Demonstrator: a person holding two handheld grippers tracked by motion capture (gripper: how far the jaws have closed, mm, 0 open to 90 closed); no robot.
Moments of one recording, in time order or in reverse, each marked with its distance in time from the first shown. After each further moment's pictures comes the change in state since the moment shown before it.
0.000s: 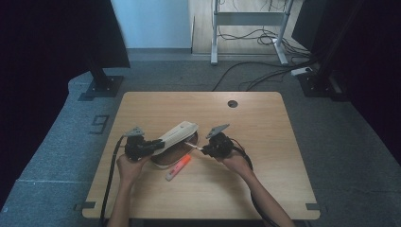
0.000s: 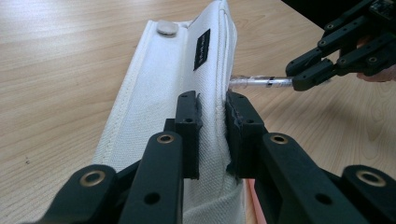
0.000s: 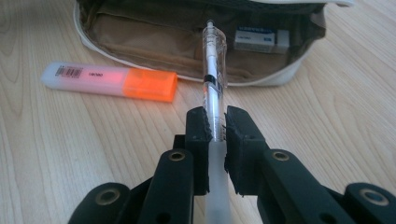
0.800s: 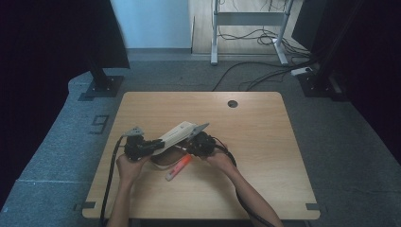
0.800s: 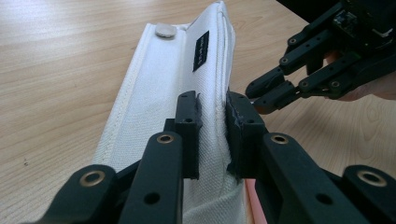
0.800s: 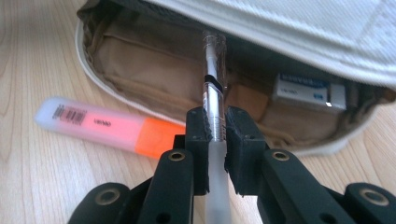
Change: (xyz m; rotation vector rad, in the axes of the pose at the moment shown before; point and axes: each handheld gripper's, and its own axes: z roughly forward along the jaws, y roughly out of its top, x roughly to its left) left arm -0.001 0.001 -0.001 -0.002 -0.009 0.001; right arm 0.019 0.035 0.045 0.028 0.024 -0.079
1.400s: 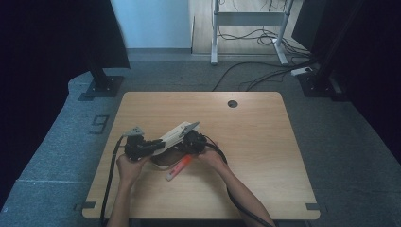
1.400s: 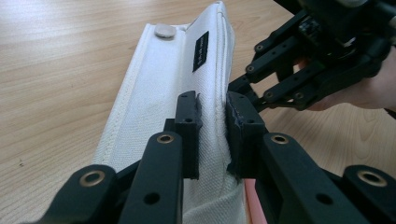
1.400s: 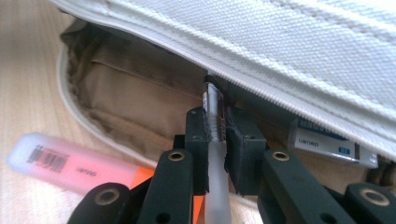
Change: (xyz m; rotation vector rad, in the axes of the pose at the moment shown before) left arm -0.001 0.000 0.000 -0.001 -0.007 -0.001; right arm 0.002 0.018 0.028 -0.002 0.004 -0.021
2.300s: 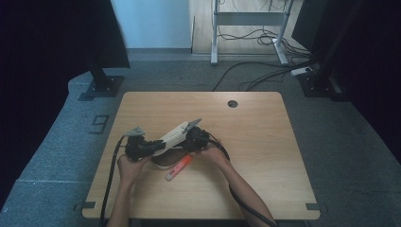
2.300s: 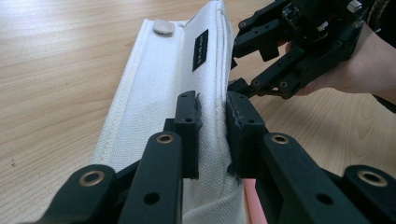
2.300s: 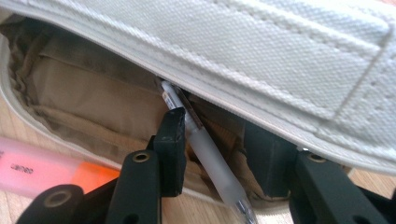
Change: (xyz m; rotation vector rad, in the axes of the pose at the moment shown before) left arm 0.001 -0.001 0.003 0.010 -0.013 -0.003; right arm -0.020 -0.003 0.001 0.028 -0.071 0.000
